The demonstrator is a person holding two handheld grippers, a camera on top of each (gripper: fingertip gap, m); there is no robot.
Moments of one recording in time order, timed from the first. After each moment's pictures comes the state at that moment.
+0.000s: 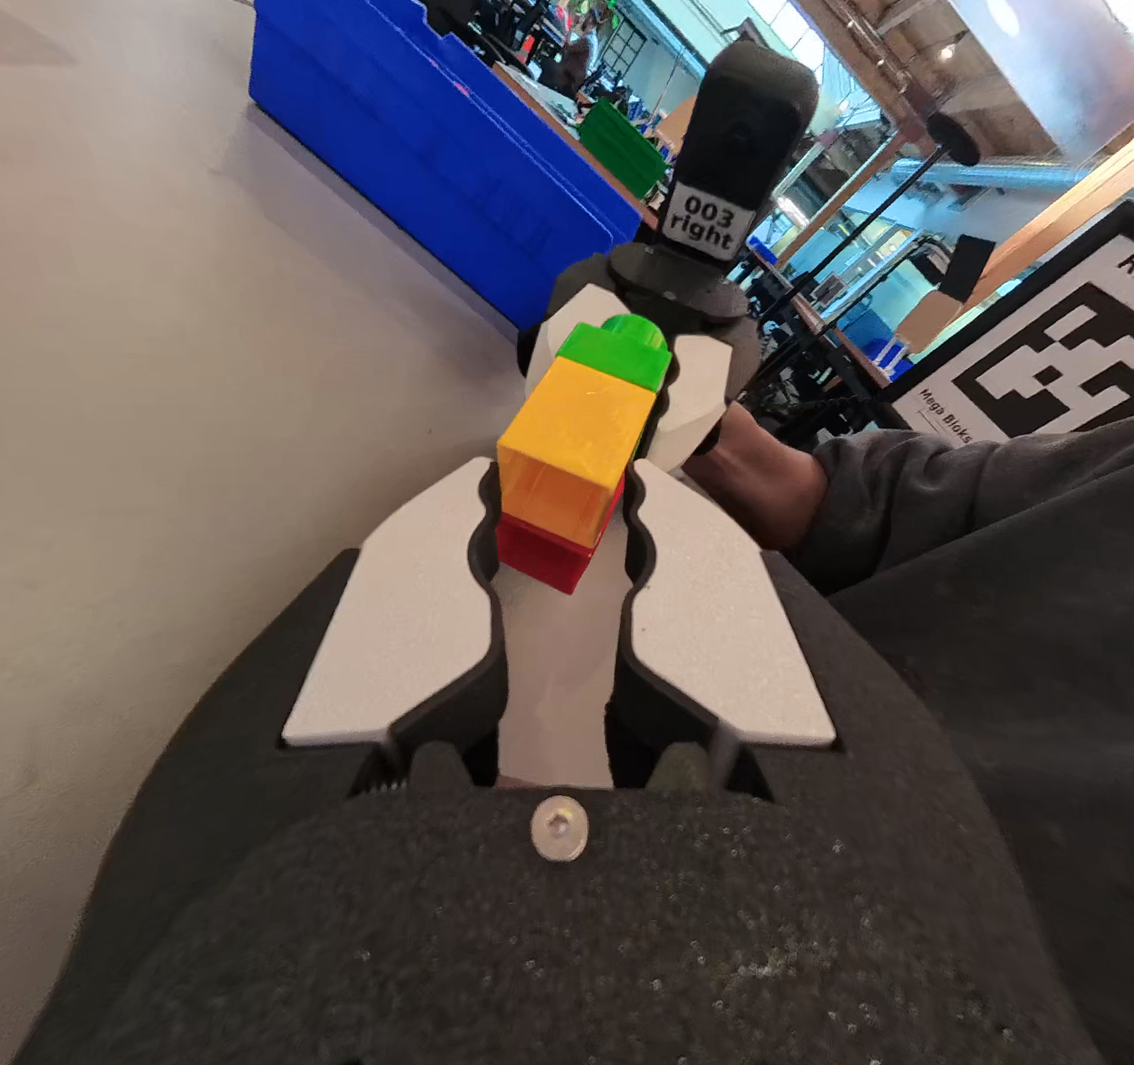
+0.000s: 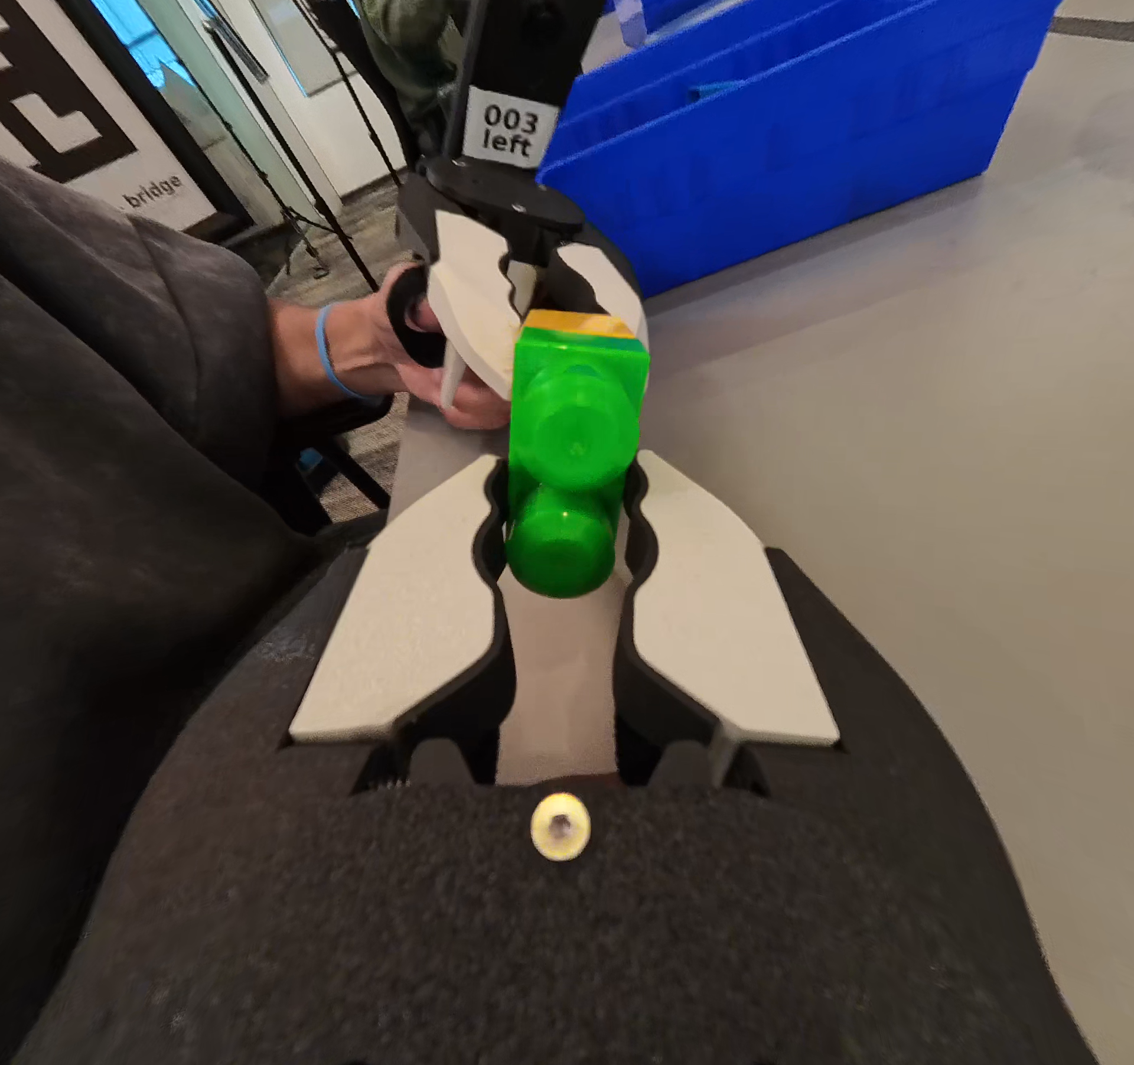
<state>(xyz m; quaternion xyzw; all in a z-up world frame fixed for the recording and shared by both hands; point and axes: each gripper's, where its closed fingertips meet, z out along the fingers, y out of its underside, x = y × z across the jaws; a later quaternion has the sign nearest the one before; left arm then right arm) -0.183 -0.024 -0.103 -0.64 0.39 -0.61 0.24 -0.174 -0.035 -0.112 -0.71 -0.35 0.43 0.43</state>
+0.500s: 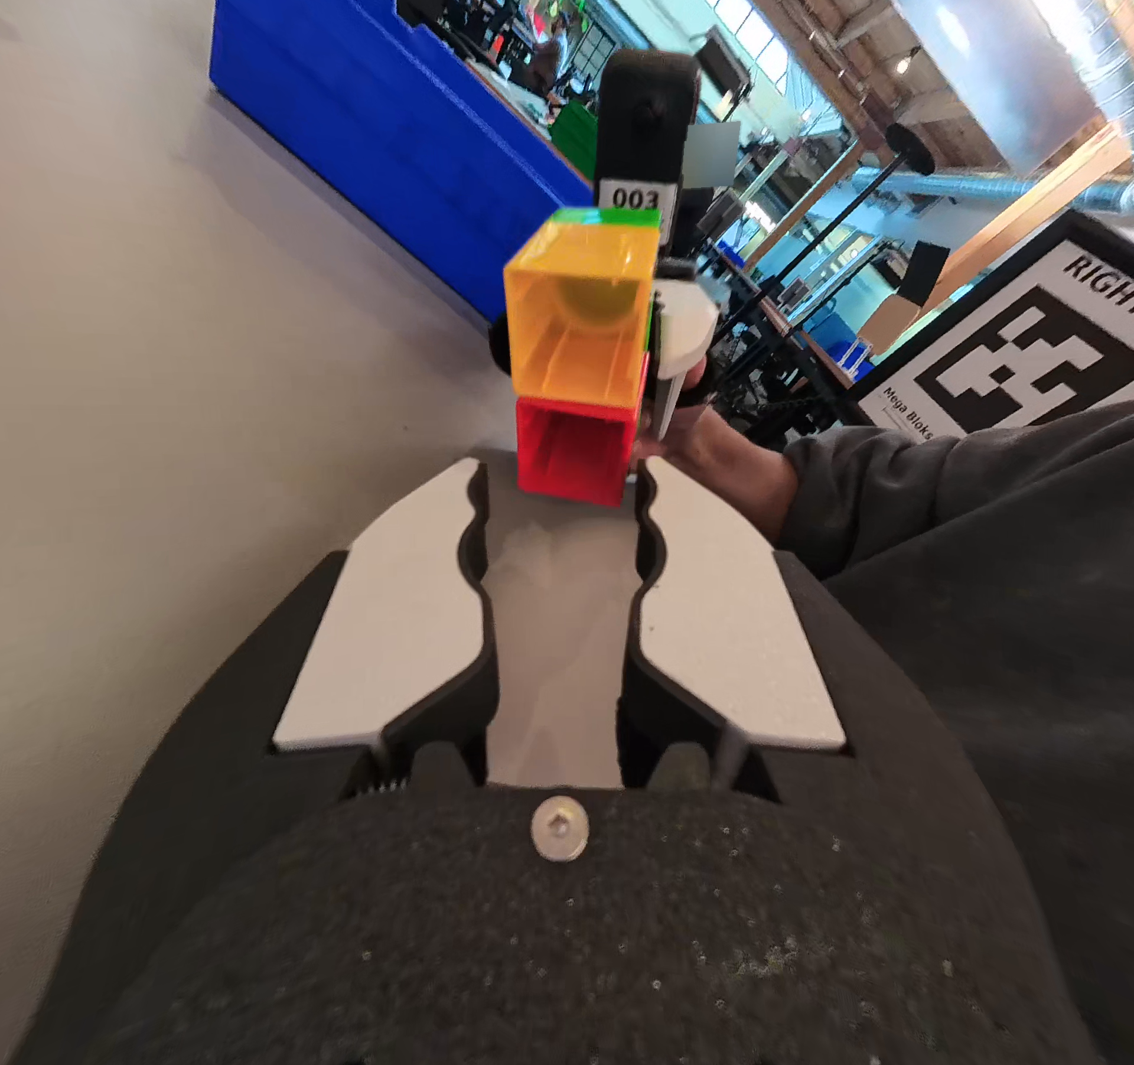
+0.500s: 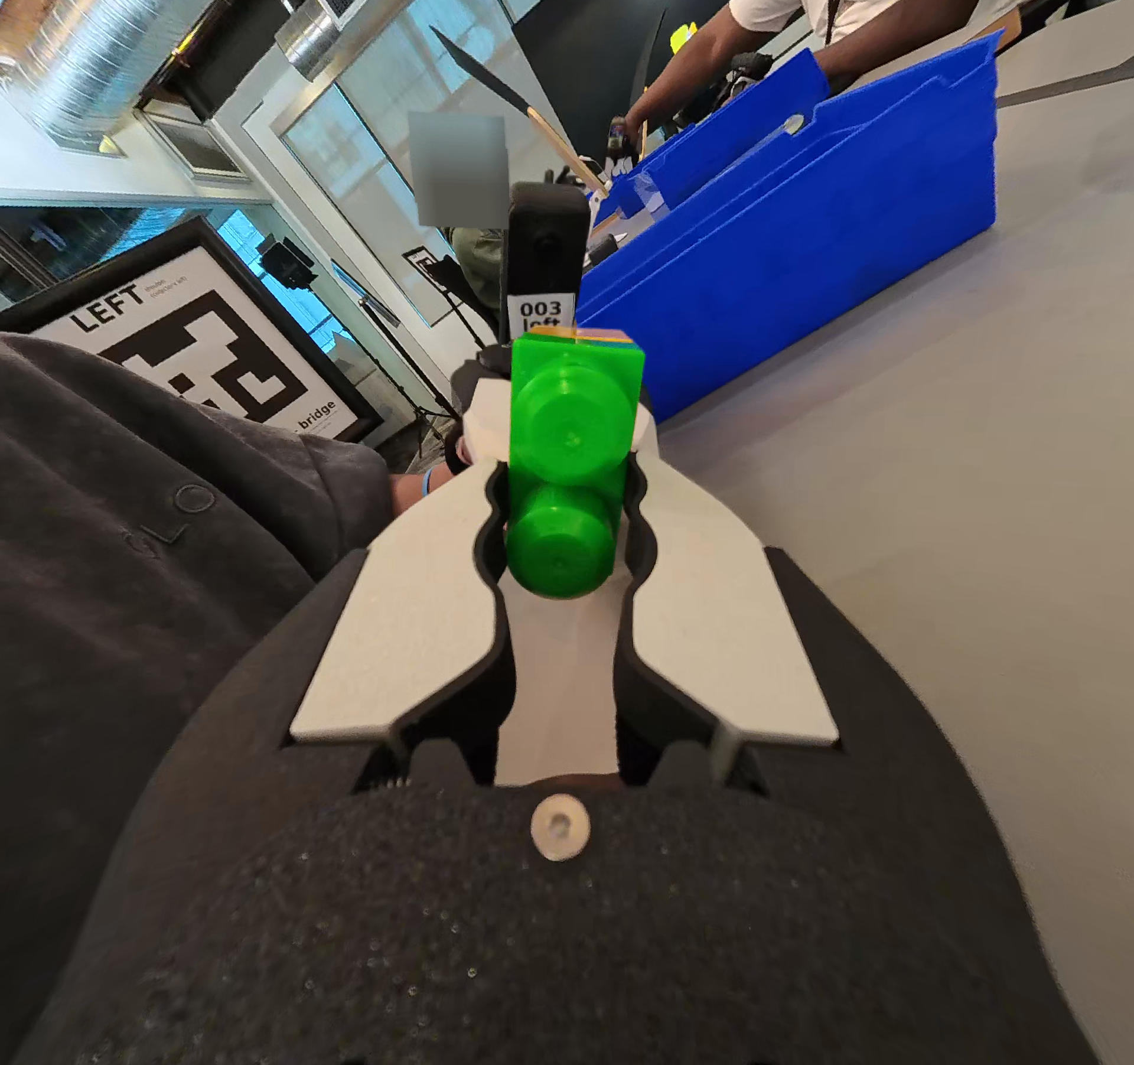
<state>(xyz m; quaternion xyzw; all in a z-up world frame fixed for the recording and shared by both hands) -0.184 -0.029 -0.104 -0.63 0.40 -0.62 0.23 -0.165 -0.024 -0.079 -0.66 -0.22 0.57 0.44</state>
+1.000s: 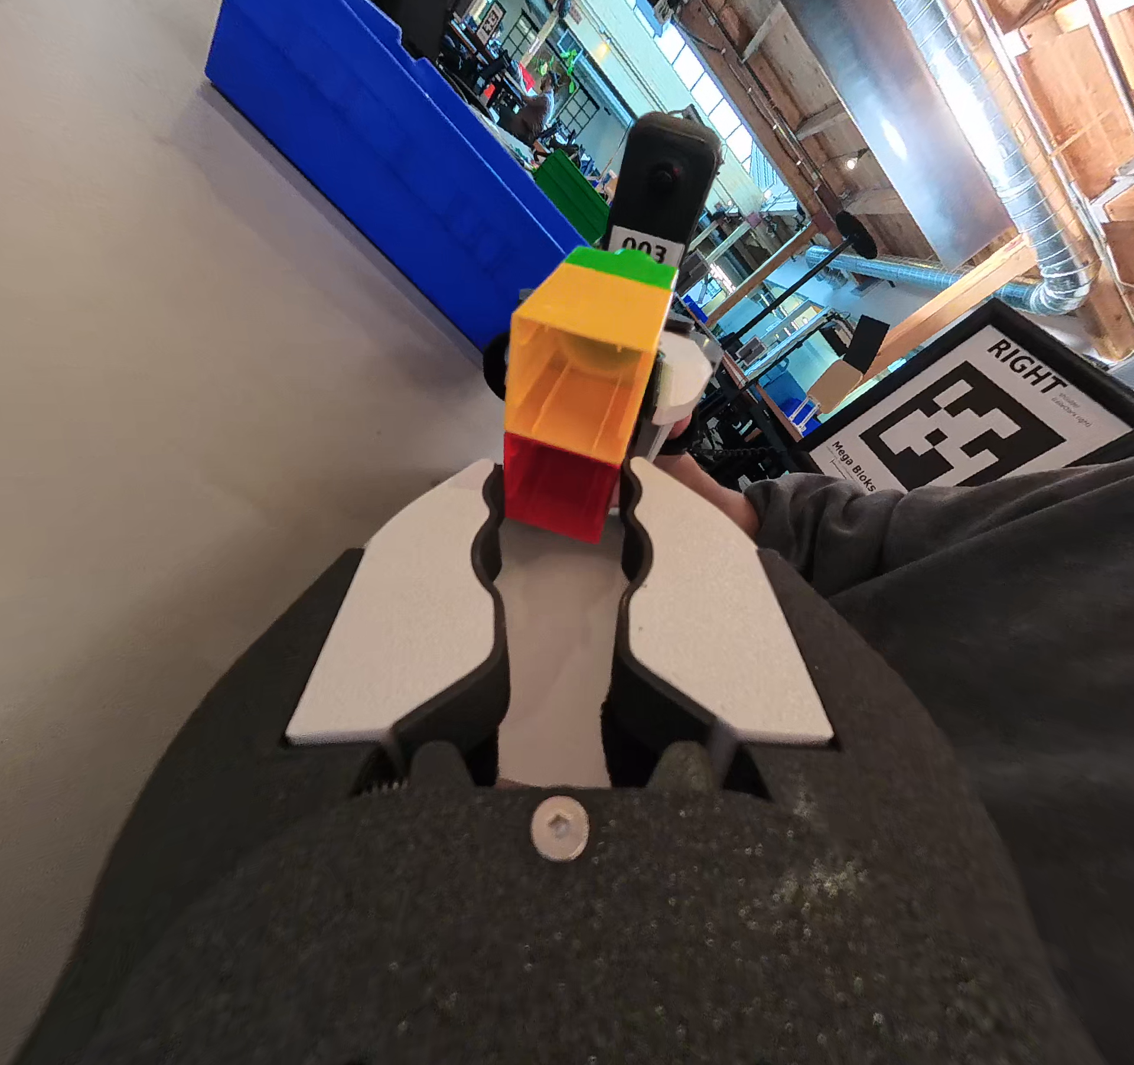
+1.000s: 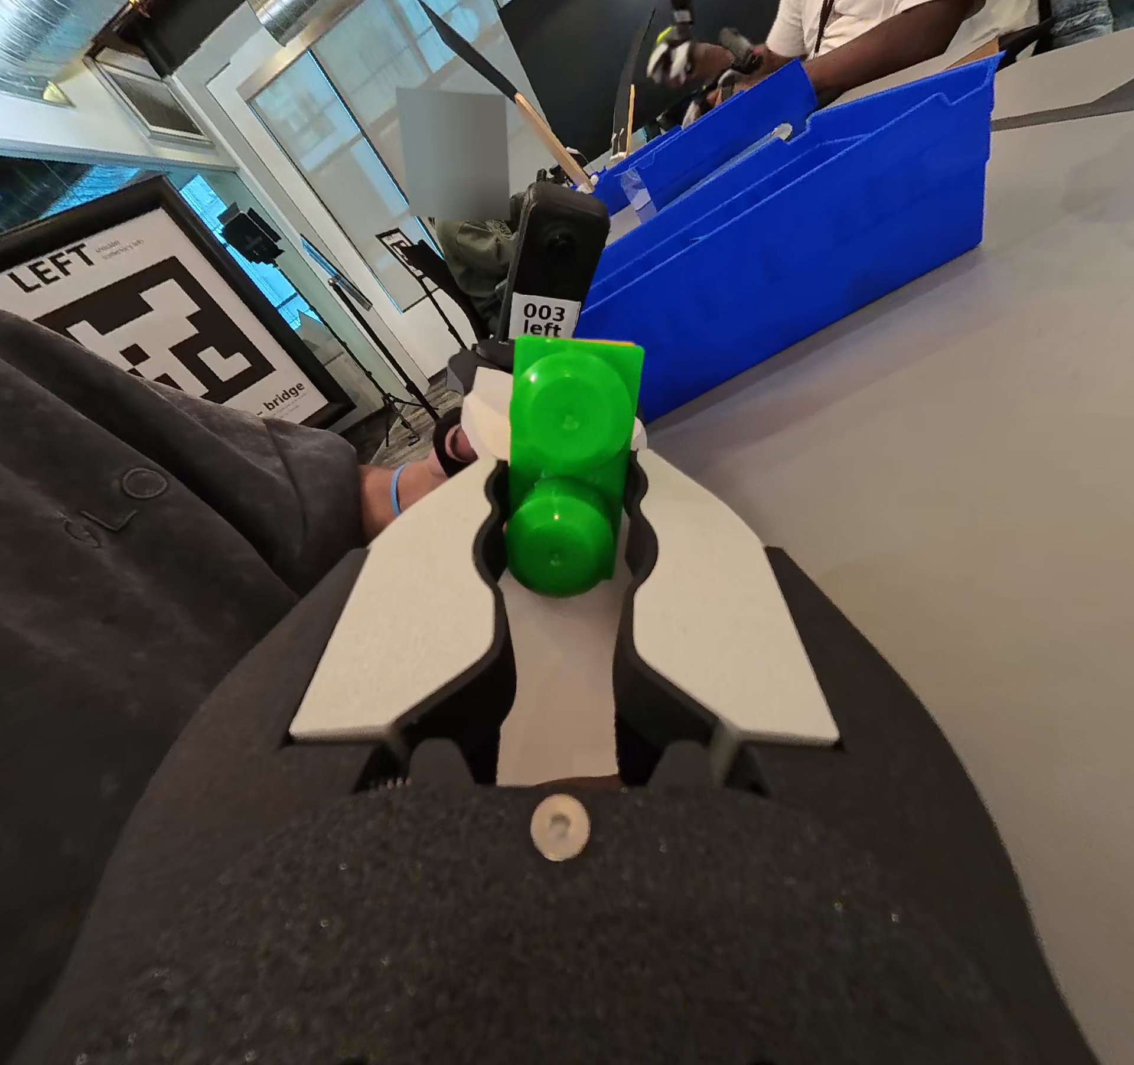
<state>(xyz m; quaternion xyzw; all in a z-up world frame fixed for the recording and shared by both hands) -0.182 -0.031 -0.097 -0.63 0.34 -0.66 0.21 -0.173 -0.028 -0.081 -0.67 -0.24 0.54 0.46</state>
